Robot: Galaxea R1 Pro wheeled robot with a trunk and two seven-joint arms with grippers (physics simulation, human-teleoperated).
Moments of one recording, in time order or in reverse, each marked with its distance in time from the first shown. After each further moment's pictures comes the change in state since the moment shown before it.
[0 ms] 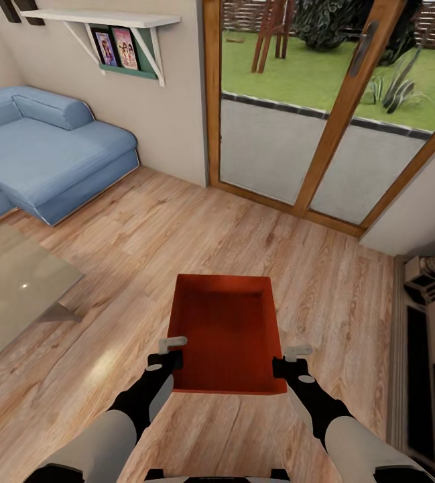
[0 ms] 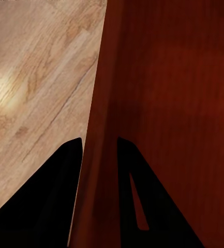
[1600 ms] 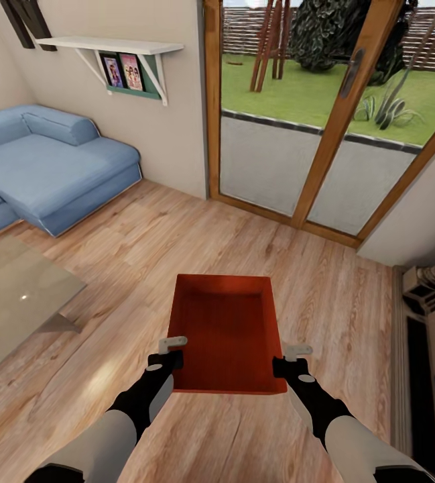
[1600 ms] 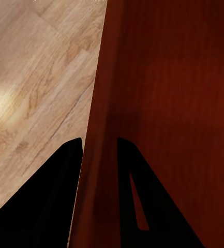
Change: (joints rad) left arm 0.000 -0.001 -0.001 0.000 0.005 0.000 0.001; right arm 0.000 0.000 -0.005 -0.004 0.008 0.006 0.000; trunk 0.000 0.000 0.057
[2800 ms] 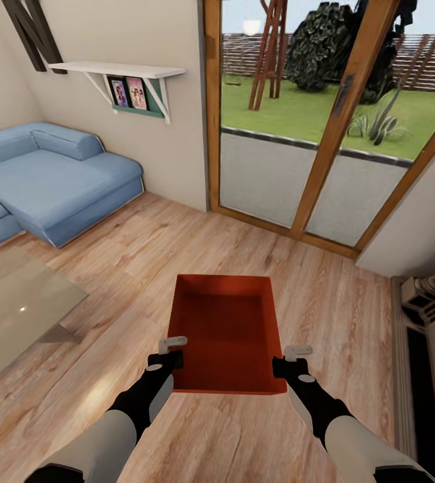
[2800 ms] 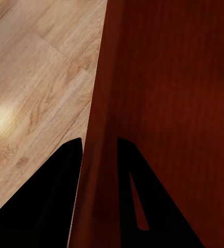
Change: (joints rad) left arm 0.000 0.000 0.000 0.000 0.000 0.000 0.000; right arm 0.000 0.000 -0.001 0.000 0.001 0.000 0.000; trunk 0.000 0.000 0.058
